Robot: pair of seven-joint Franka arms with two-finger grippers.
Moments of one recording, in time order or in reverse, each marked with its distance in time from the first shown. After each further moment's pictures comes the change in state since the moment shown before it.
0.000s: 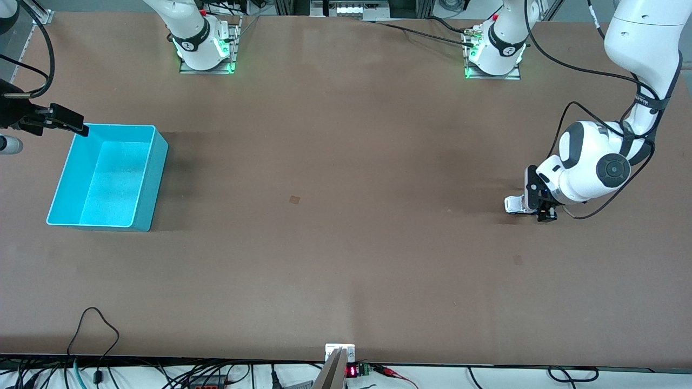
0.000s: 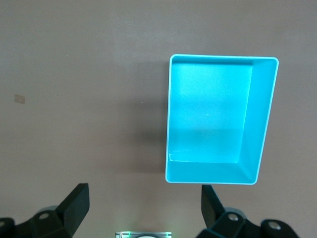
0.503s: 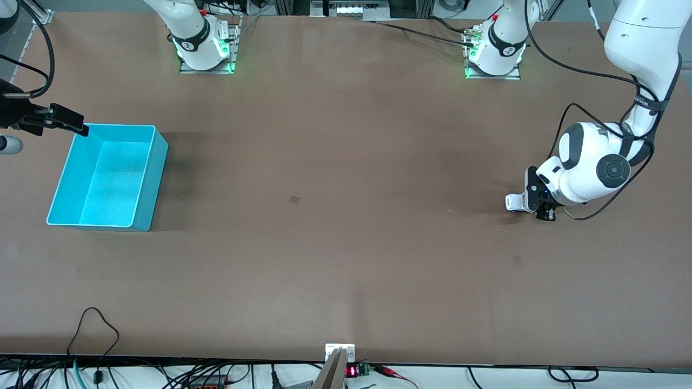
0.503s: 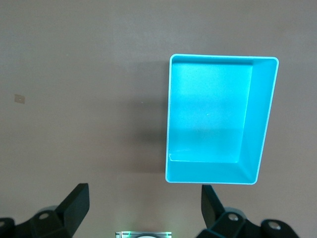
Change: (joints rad) left arm 0.002 0.006 -0.001 0.006 0.000 0.015 0.005; right arm 0.000 0.000 0.000 0.000 0.000 0.000 0.000
